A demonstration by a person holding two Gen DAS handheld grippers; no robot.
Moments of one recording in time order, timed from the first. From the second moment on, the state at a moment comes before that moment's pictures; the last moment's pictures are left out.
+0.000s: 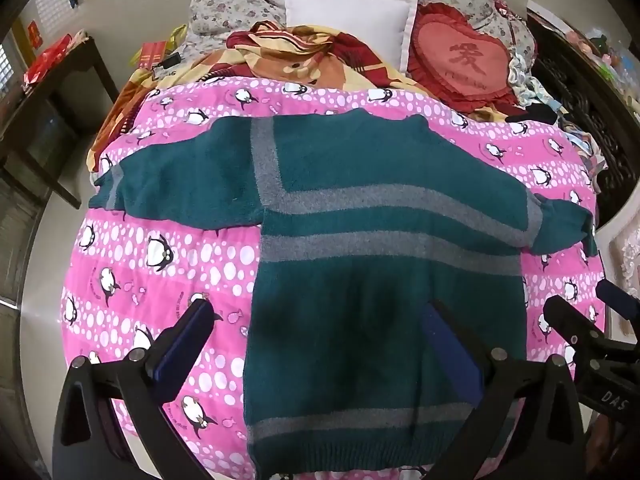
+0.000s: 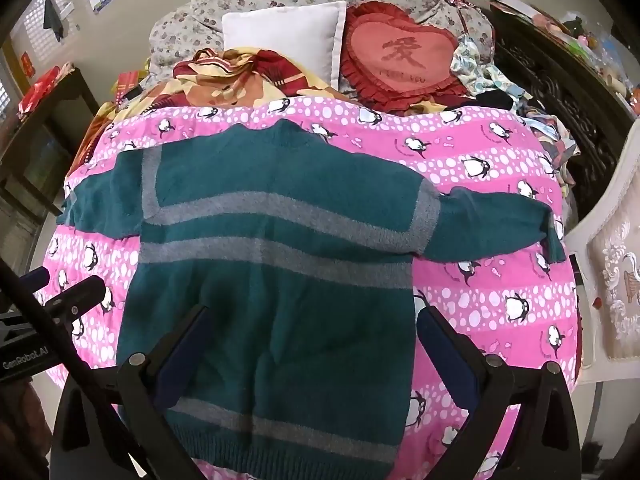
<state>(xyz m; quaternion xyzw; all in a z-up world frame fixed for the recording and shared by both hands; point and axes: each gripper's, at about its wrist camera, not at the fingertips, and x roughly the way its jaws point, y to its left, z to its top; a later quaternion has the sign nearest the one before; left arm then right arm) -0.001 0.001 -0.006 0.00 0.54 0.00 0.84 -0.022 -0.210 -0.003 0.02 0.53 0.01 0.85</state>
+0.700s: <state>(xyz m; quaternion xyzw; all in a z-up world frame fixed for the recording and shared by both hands) 0.000 0.001 -0.005 0.00 0.55 0.01 0.83 -0.021 -0.210 -0.009 0.04 0.54 0.01 0.84</state>
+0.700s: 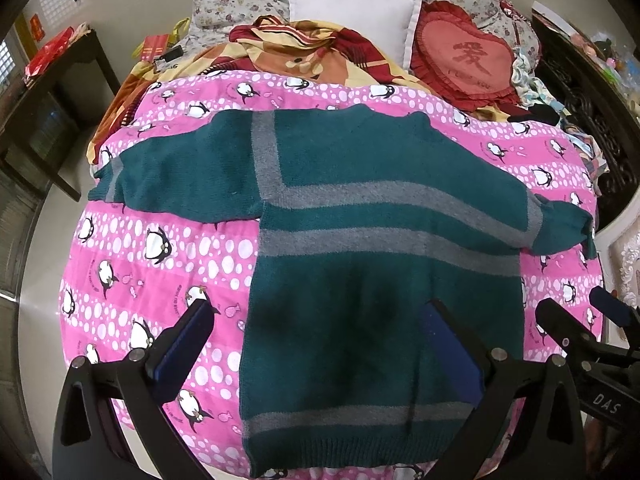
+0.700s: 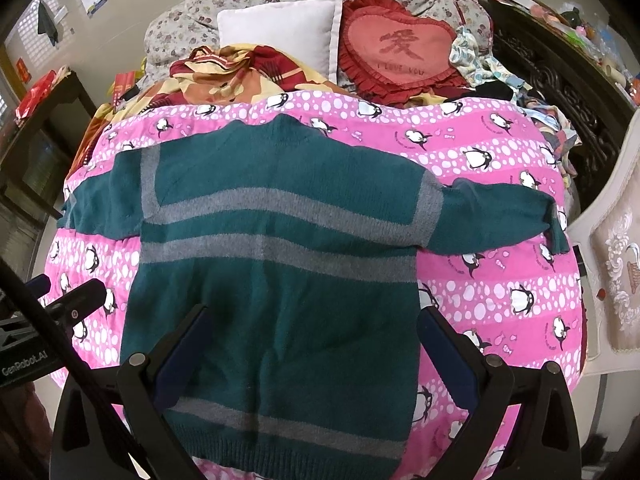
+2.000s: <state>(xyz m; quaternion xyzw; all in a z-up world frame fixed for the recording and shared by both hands) -0.001 -0.002 -0.015 0.00 0.56 0.00 0.83 -0.017 -0.204 -0.019 0.04 0.55 0.01 0.83</state>
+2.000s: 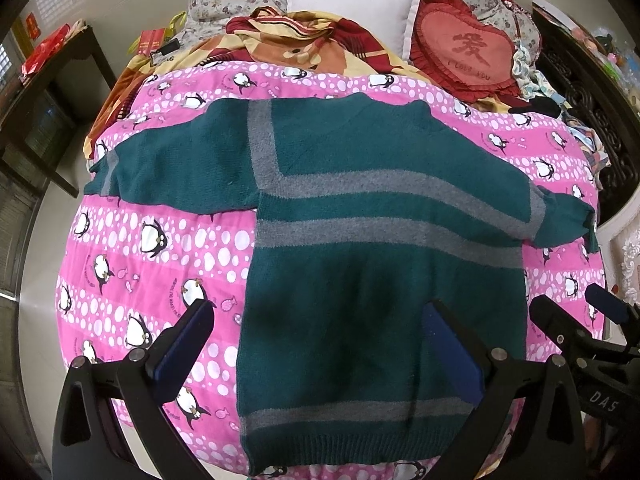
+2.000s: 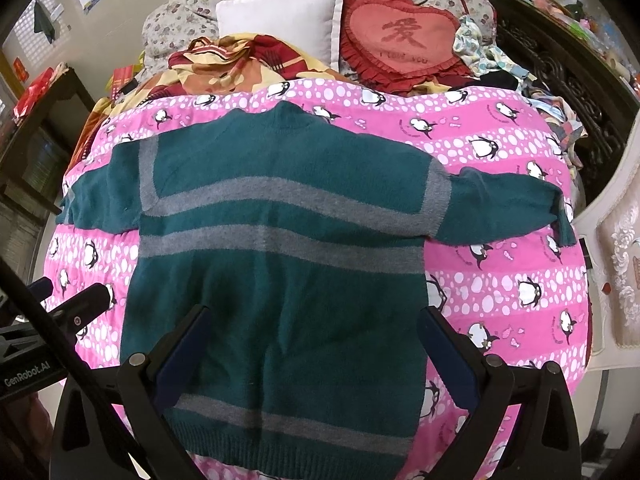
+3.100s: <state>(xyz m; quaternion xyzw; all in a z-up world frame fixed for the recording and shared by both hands) 0.008 0.000 -0.031 -0.01 0.58 0.00 0.82 -0.008 -0.202 -0.037 0.04 0.57 0.01 0.82</state>
